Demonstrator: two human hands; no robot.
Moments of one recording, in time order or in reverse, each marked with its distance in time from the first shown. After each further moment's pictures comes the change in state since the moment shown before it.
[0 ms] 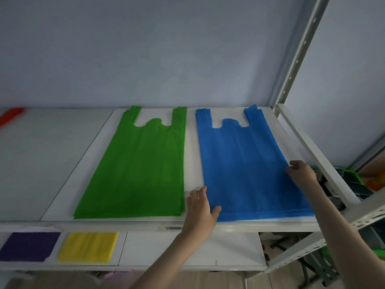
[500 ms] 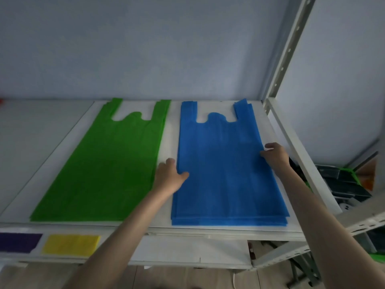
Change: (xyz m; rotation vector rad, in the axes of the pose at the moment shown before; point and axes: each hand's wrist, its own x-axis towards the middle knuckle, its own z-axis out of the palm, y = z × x) left_hand 0.099 0.013 -0.011 -0.083 0.034 -0.277; right_hand 0.059 -0.022 -0.001 0.116 -0.109 -0.023
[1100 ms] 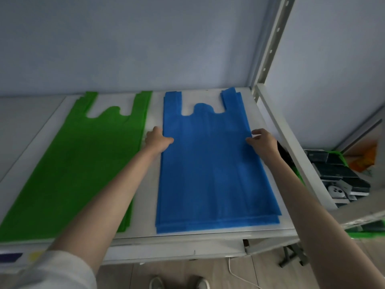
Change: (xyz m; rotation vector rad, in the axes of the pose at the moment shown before) left_hand 0.129 0.016 0.001 -0.197 -0.006 -0.035; right_hand 0.011 -0.009 0.002 0.003 0.009 -0.052
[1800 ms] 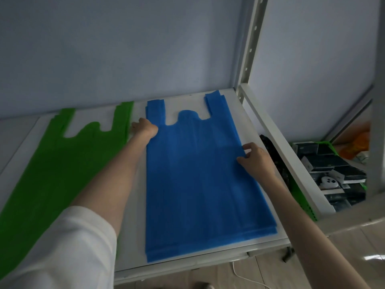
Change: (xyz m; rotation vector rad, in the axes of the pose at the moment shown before) left_hand 0.059 0.058 0.005 0.289 0.172 -0.130; right_hand -0.024 0.013 0.000 -0.174 -0.018 0.015
